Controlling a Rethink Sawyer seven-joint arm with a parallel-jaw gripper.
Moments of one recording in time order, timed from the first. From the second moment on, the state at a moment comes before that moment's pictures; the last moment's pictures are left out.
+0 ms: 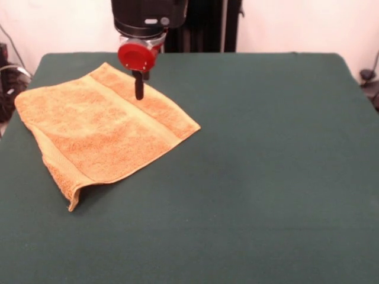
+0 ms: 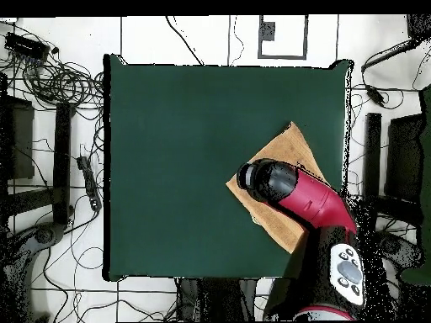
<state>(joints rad) -0.18 -0.53 -0.28 1.61 0.20 0.59 2.93</state>
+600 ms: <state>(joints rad) -0.17 -0.59 -0.28 1.61 0.09 0.59 2.93</state>
